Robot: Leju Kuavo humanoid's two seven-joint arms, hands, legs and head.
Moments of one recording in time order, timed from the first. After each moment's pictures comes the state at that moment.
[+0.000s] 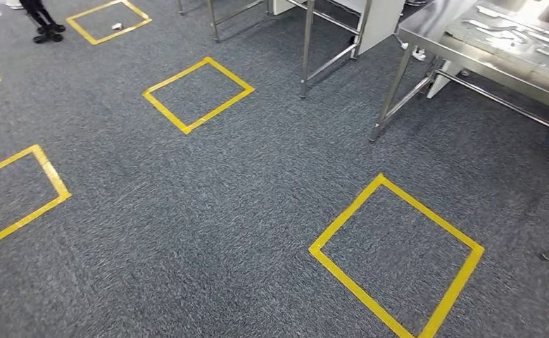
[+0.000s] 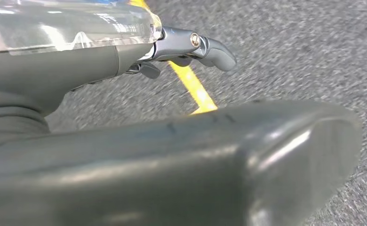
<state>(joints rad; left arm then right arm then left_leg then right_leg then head) -0.10 -0.02 1.26 -0.22 -1.05 -0.04 -0.48 -0.09 0.14 -1.14 -0.21 1.19 0.03 0.04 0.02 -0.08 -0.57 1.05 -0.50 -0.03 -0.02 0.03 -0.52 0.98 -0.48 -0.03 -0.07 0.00</state>
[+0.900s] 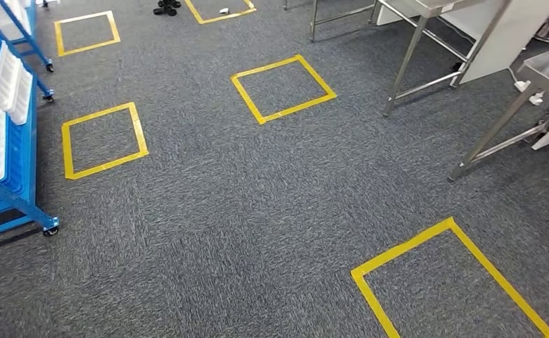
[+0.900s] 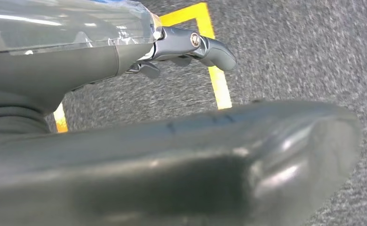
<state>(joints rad) -0.09 0.00 1.26 -0.22 -1.03 -0.04 -0.47 -0.08 0.15 -1.15 -0.20 1.21 0.04 0.05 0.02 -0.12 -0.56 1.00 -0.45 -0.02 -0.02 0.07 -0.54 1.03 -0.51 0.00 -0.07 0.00</state>
